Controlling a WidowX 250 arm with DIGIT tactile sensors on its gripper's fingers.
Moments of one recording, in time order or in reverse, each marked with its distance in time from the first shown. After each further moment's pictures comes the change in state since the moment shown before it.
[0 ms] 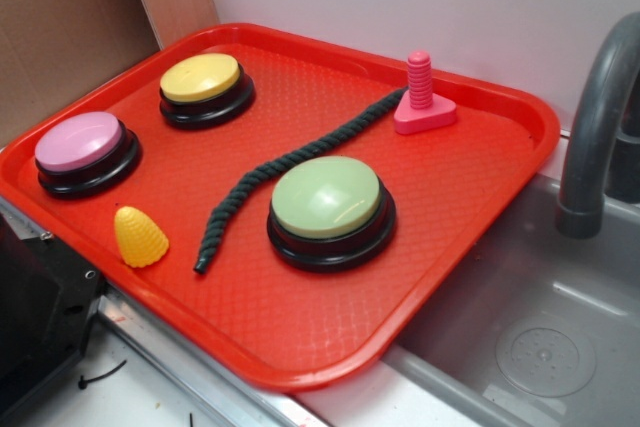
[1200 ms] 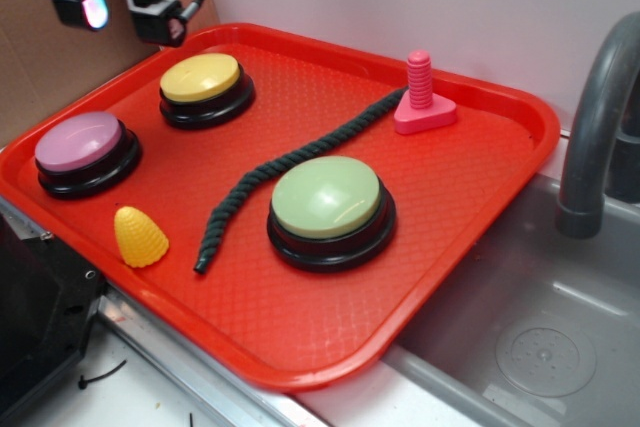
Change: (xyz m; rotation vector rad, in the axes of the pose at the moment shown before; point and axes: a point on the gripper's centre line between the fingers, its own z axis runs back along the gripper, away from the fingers) arm 0.107 0.120 -0.142 0.217 -0.003 0.359
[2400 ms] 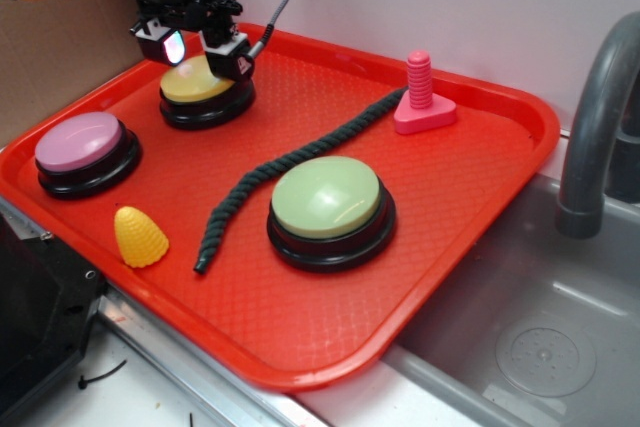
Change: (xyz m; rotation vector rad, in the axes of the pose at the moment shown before) arm 0.012 -0.019 -0.044 -0.075 0.099 -0.077
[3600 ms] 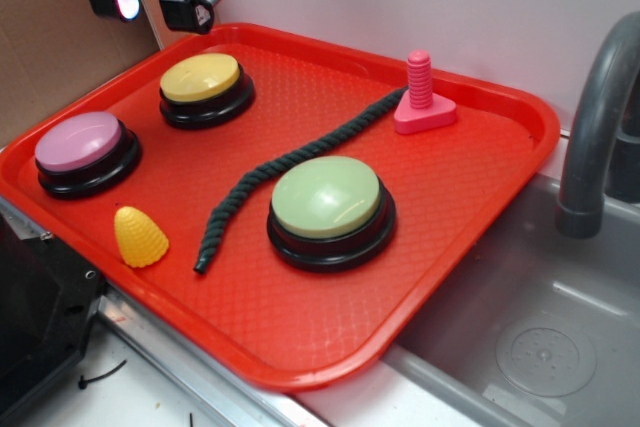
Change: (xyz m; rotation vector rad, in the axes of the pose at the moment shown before) arm -0.016 0.008 0.055 -0.009 -0.010 0.038
